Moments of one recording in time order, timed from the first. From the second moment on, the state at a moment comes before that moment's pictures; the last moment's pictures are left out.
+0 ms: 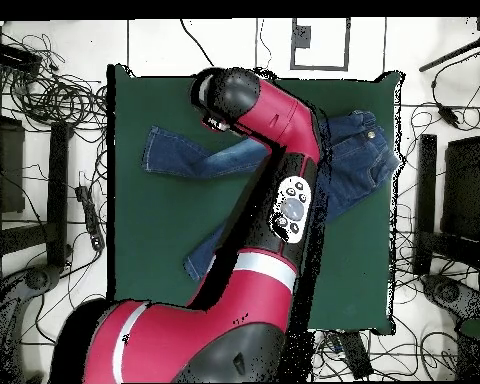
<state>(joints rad) 0.06 -0.12 -0.42 0.87 0.68 0.90 3.29</state>
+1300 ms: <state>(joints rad) 0.11 -0.12 -0.37 0.90 0.74 0.81 3.29</state>
